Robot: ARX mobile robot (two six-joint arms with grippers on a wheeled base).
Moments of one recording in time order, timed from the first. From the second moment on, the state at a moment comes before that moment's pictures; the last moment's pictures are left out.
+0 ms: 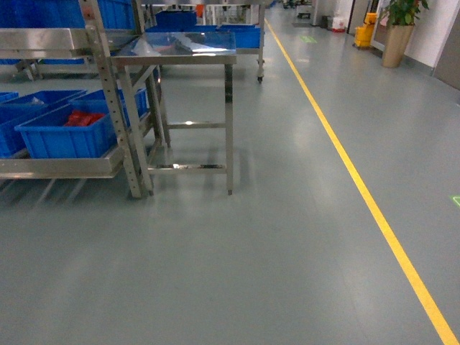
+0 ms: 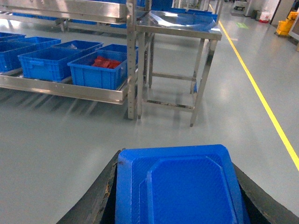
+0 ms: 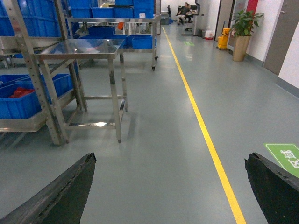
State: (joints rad) left arm -0.32 0.27 0.09 0.05 -0.48 -0.12; right arm 0.00 0.01 0.01 0.00 0.00 0.00
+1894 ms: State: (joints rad) left arm -0.32 0.28 0.09 0.05 -0.48 -0.12; right arm 0.00 0.01 0.01 -0.01 0.00 0.00
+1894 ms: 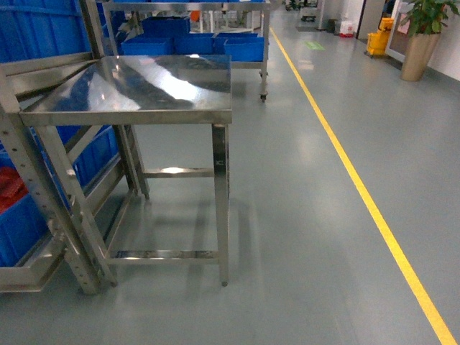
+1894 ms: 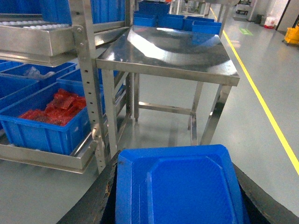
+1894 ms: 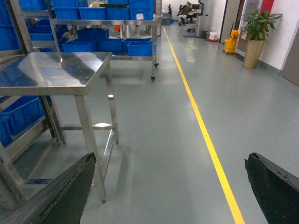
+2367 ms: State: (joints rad) left arm -0.32 0.27 0.09 0.05 -0.48 -0.12; right arm 0.00 0.01 0.01 -0.01 0.00 0.00
